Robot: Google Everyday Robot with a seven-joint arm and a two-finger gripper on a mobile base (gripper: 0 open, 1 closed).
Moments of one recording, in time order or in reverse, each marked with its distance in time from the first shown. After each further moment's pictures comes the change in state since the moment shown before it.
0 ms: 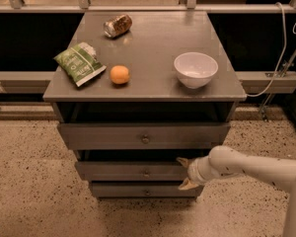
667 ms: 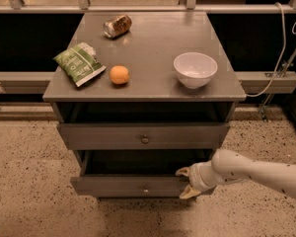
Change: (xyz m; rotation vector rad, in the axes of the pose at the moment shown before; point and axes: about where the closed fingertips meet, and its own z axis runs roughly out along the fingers) arm -0.015 0.023 -0.021 -0.025 -0.021 -0.017
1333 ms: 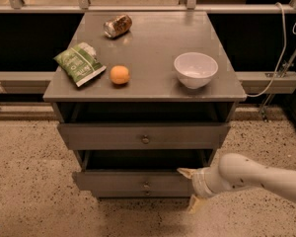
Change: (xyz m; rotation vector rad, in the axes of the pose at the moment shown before) arm -0.025 0.033 -0.039 -0.029 -0.020 -0.021
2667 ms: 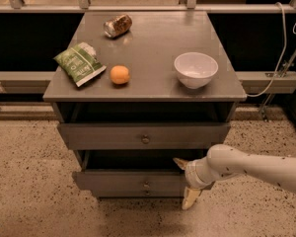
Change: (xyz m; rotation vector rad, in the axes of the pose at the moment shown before) arm 0.006 -0.027 0.028 -0.032 0.026 0.019
